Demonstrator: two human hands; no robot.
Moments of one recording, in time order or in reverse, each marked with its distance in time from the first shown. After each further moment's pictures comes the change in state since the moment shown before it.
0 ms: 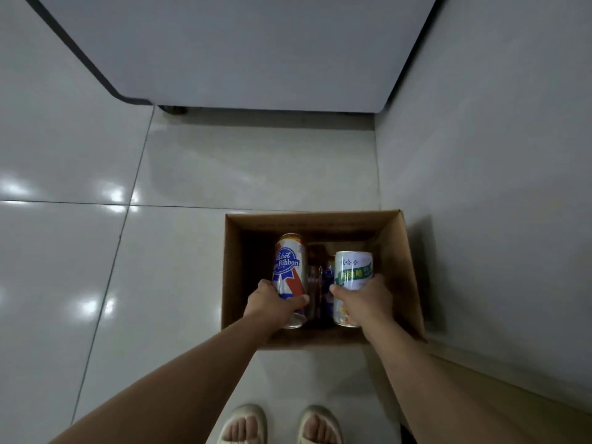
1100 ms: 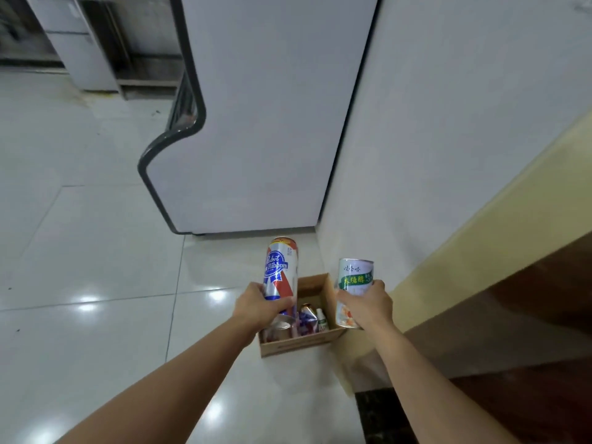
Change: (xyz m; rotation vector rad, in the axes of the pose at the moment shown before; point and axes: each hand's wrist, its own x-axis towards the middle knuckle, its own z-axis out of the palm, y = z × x) left_hand -0.481 0.079 -0.241 -0.080 -0.032 0.369; right_hand -0.462 -0.155 -0.246 0.156 0.274 -0.188
